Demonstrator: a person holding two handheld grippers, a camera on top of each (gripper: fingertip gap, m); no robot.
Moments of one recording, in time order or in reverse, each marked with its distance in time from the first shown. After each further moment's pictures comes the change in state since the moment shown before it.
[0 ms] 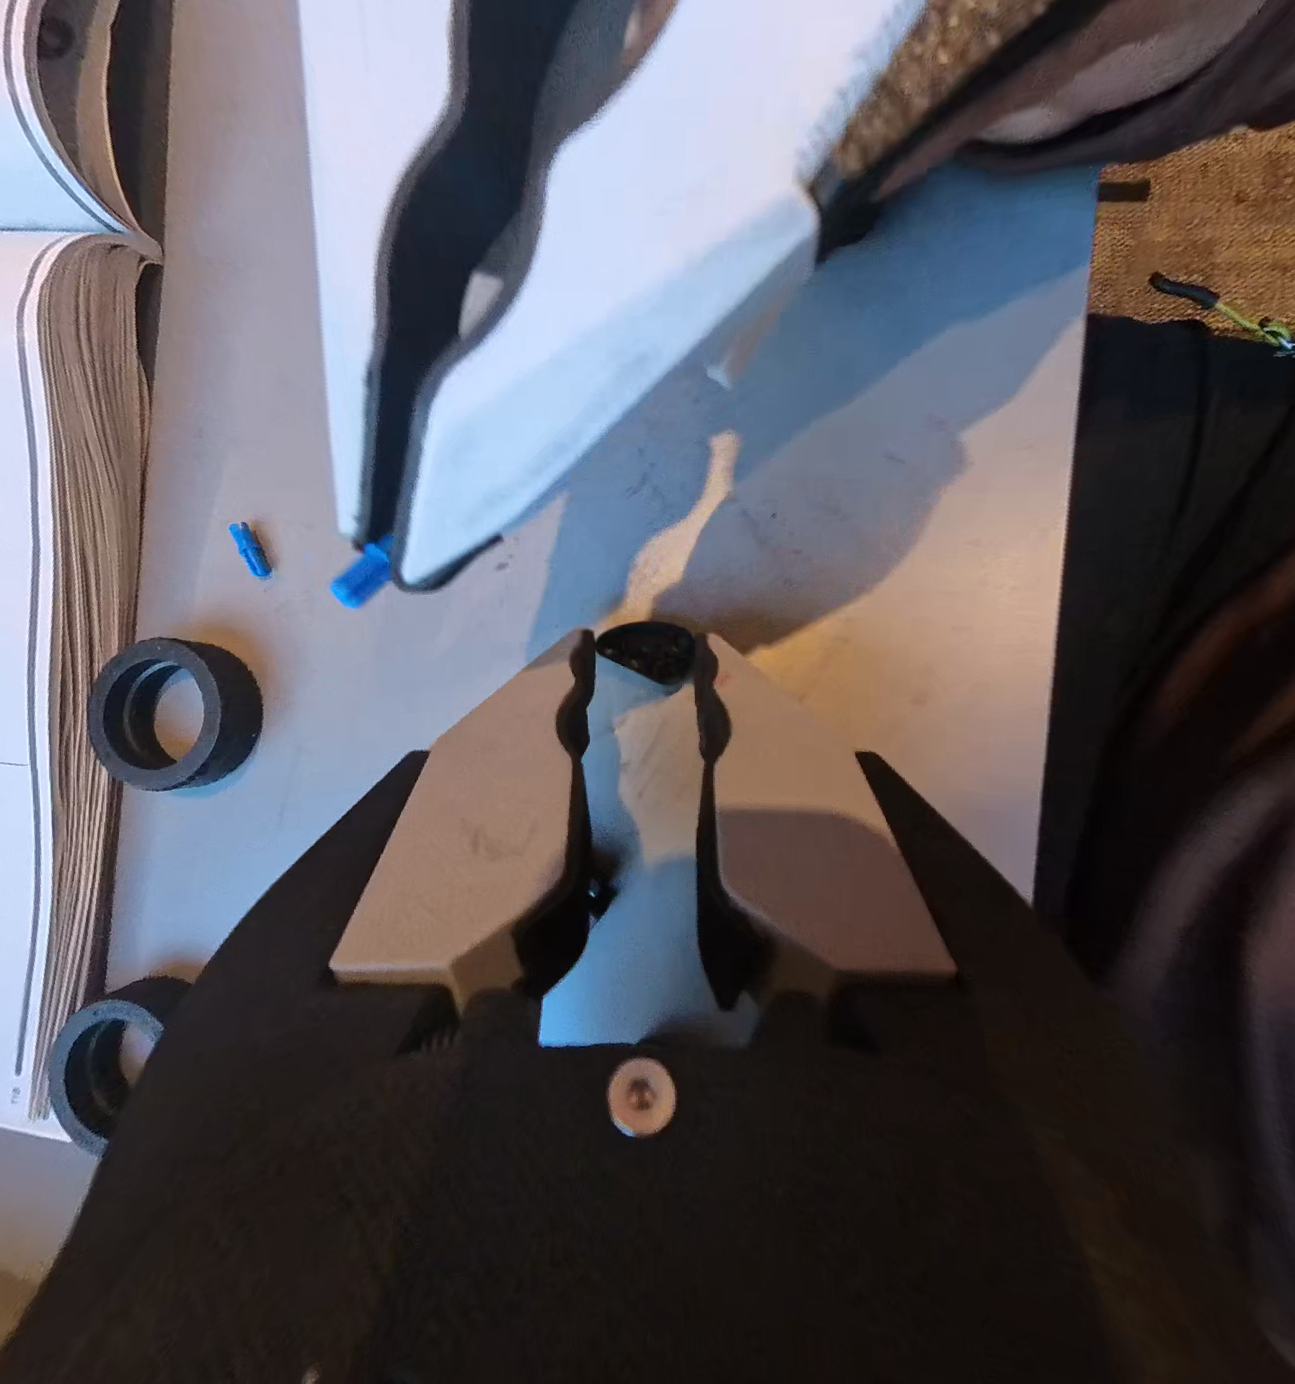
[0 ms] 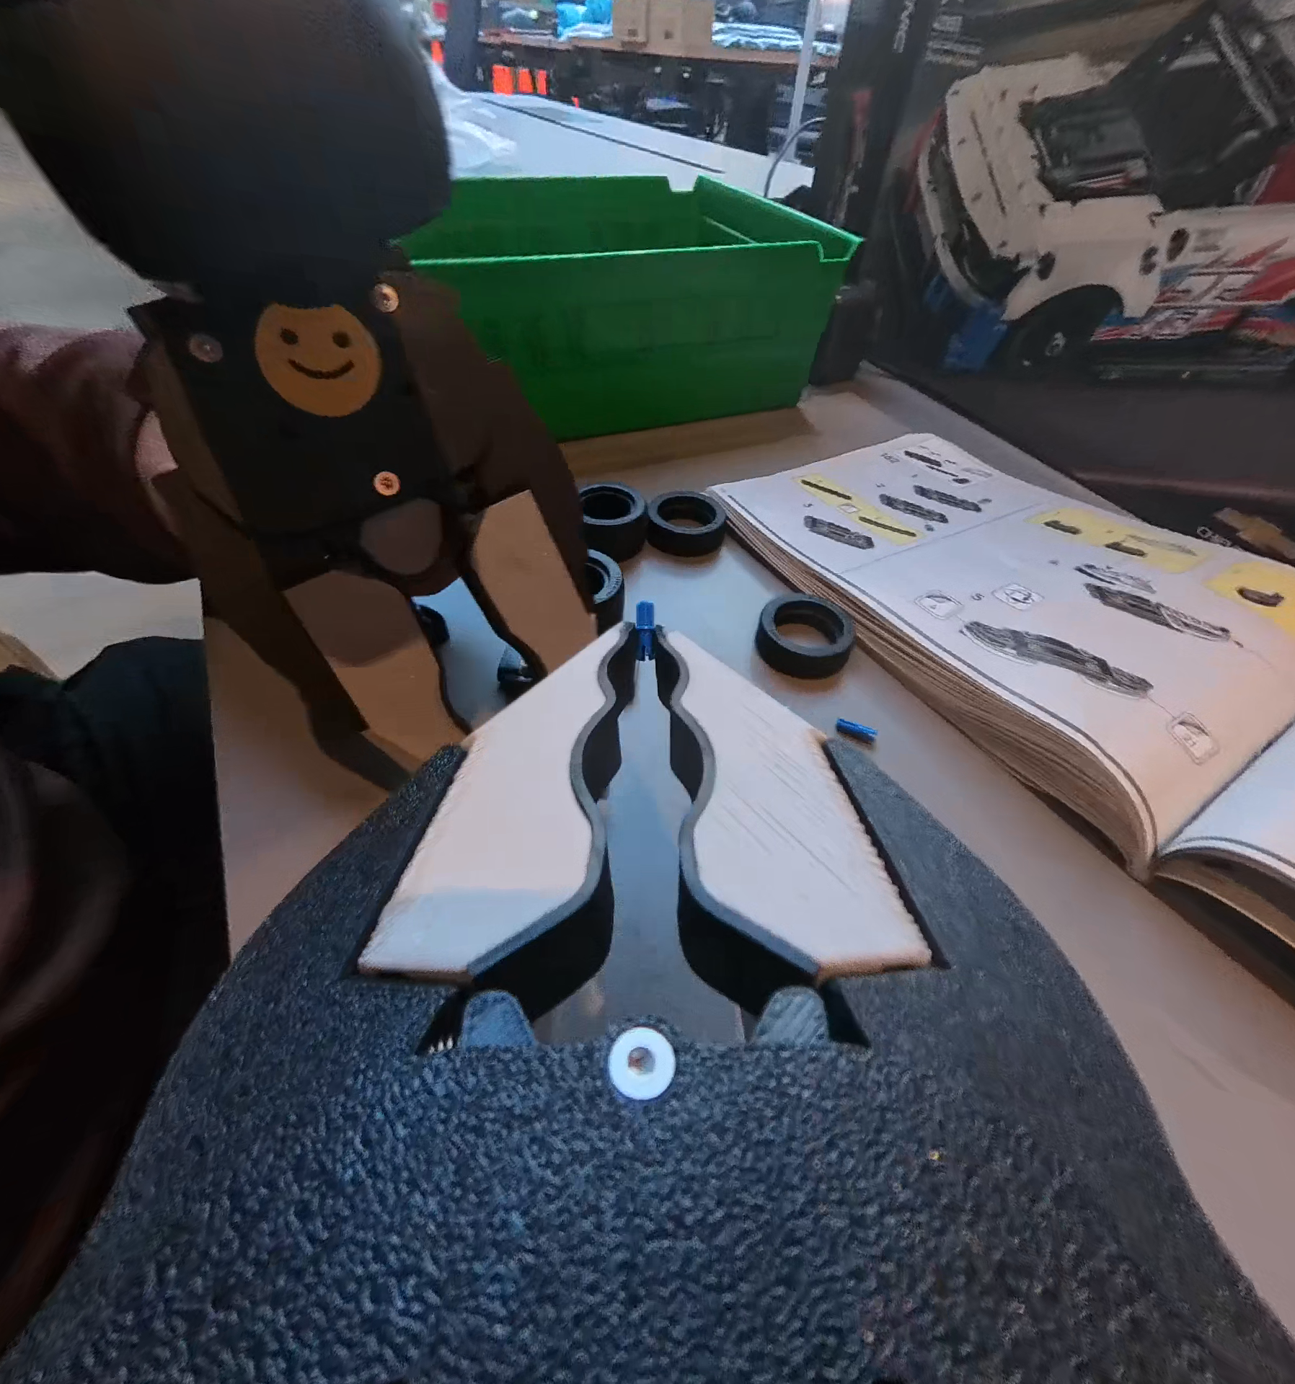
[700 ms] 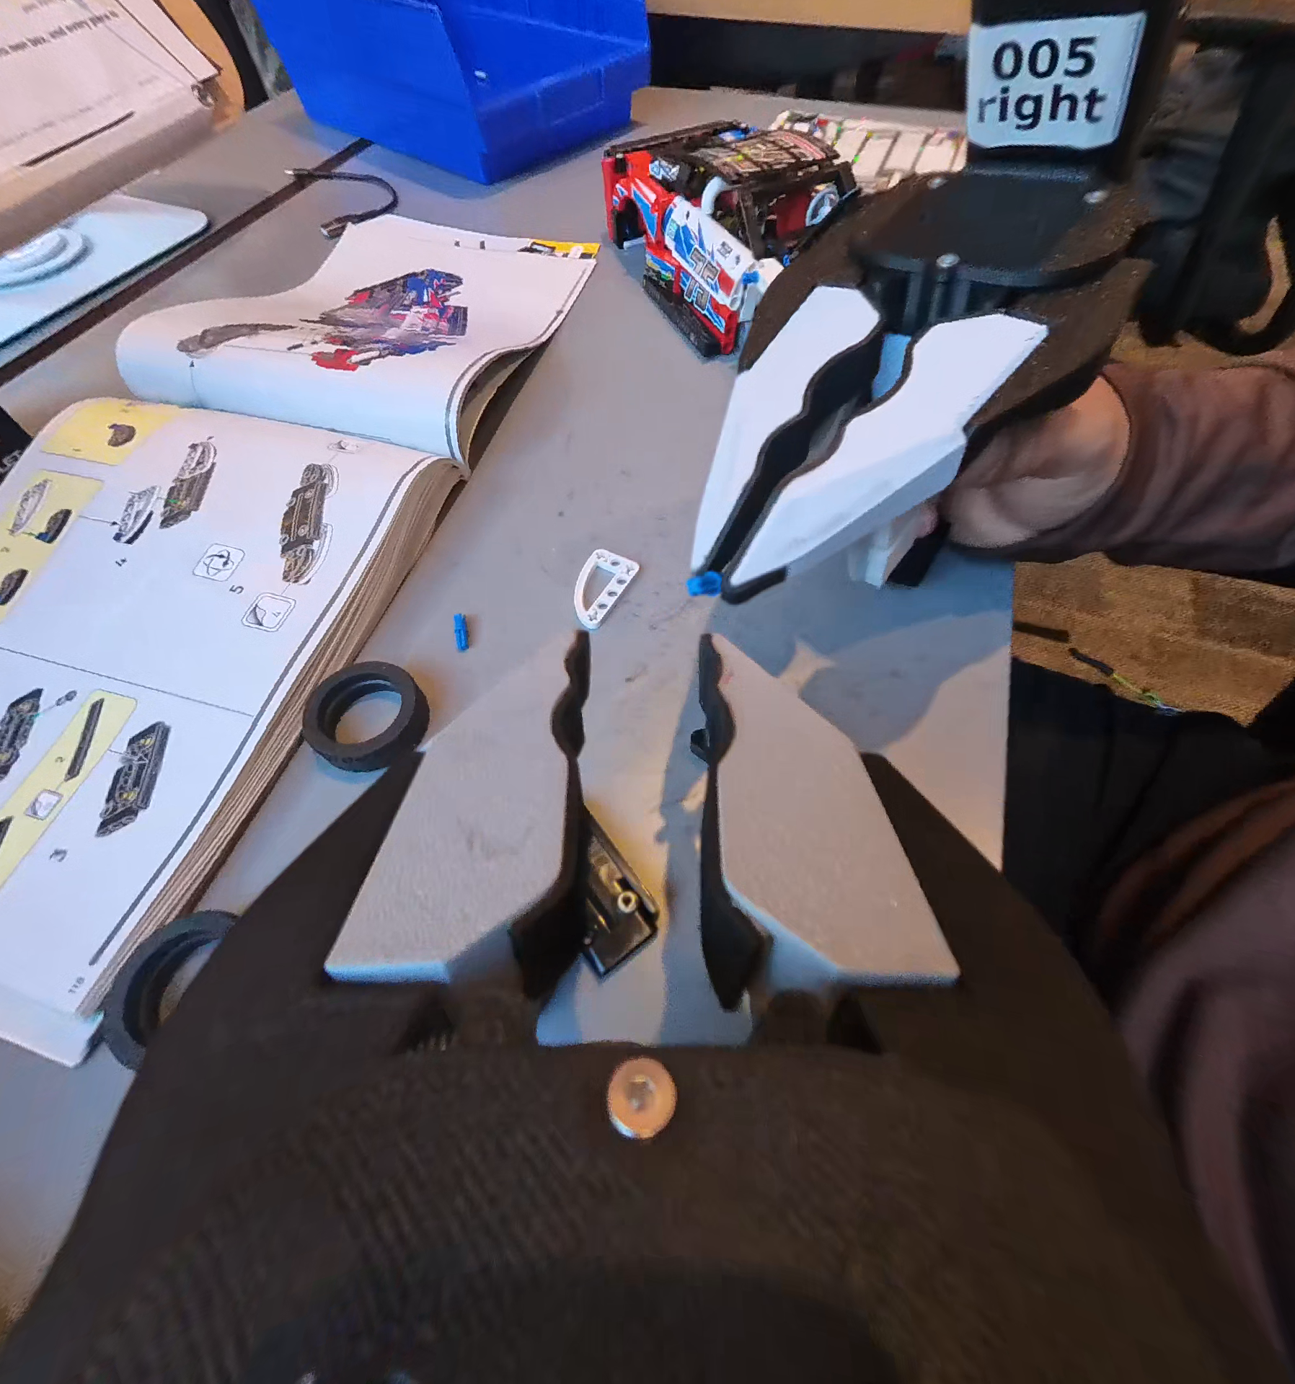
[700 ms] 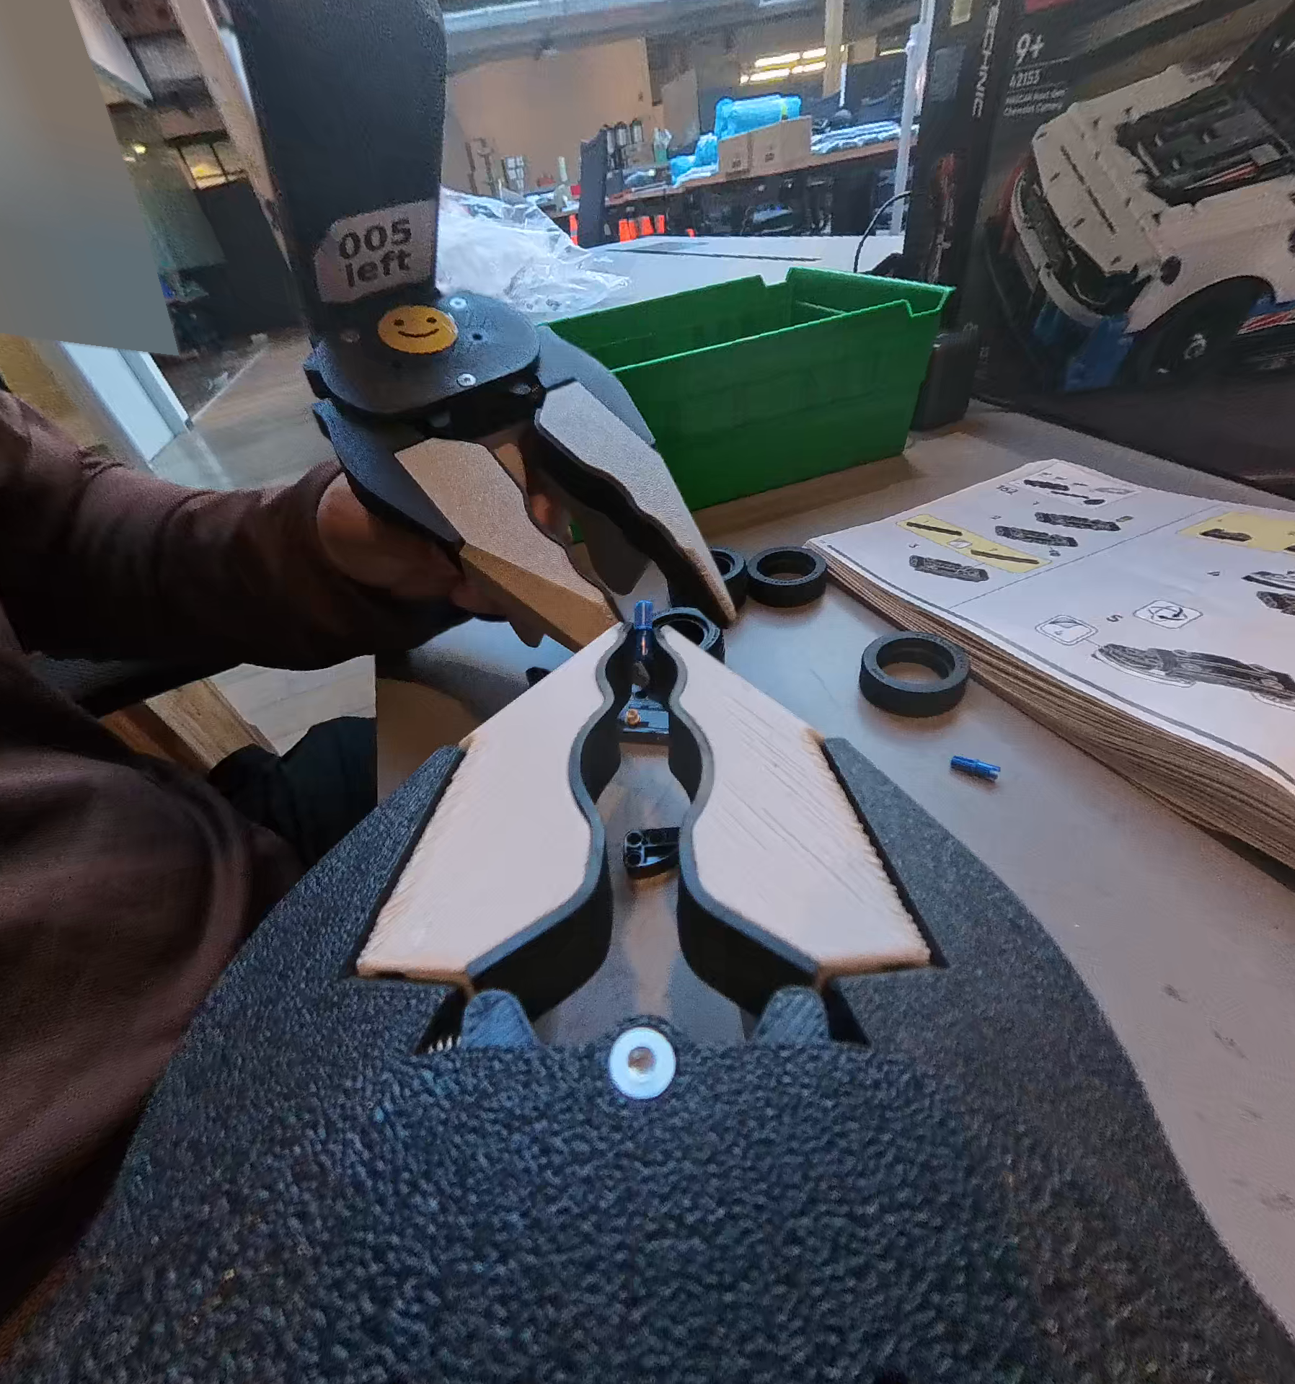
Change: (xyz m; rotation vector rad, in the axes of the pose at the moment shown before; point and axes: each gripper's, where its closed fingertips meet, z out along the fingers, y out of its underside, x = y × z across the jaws) left arm -0.036 -0.034 -0.064 0.475 -0.101 -0.233; right arm -0.017 -0.016 -0.010 0.125 -0.173 0.176
